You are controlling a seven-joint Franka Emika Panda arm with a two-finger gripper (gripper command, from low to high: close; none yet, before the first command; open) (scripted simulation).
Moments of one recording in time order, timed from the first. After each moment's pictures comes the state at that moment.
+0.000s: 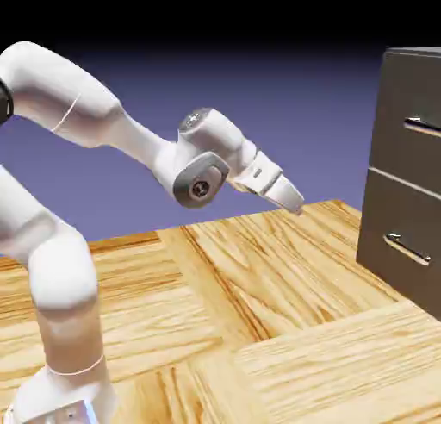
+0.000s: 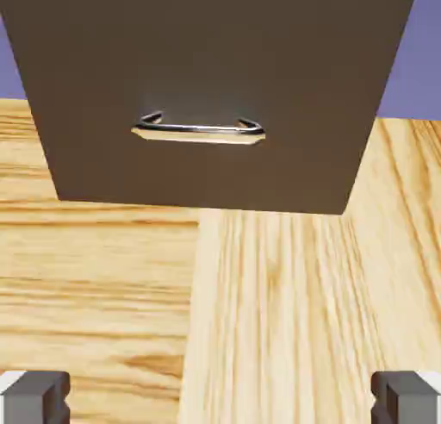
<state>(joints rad) -0.03 -0.59 0.02 -2.78 0.05 3.03 0.75</state>
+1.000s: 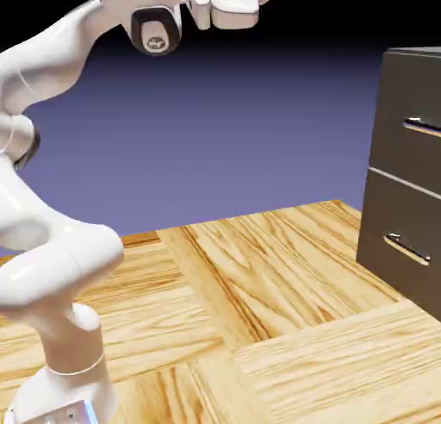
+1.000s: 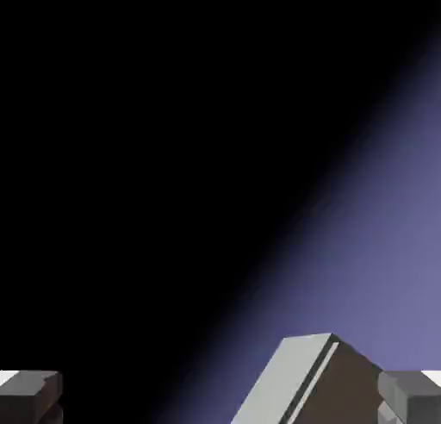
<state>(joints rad) -1.12 -1.11 0.61 -2.10 1.36 2.81 1.10</state>
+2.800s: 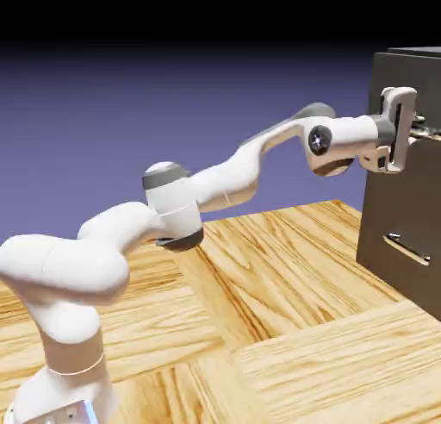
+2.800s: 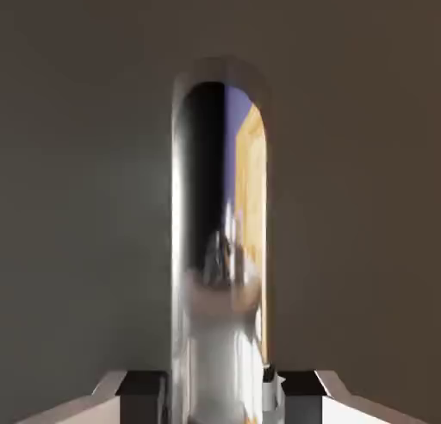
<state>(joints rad) -2.23 -1.66 1.21 -1.42 2.70 2.57 1.46</state>
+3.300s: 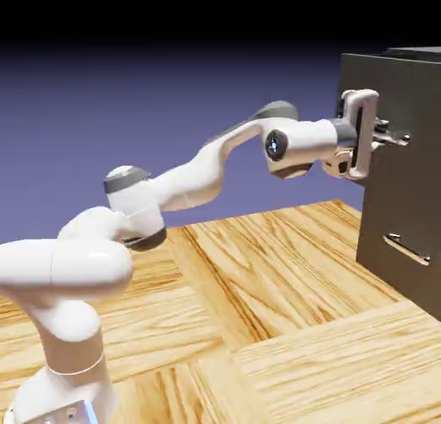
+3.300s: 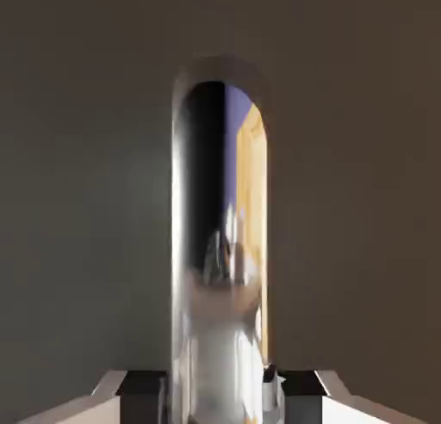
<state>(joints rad) -1.89 -1.73 1.21 -1.96 2.71 2.37 1.37</state>
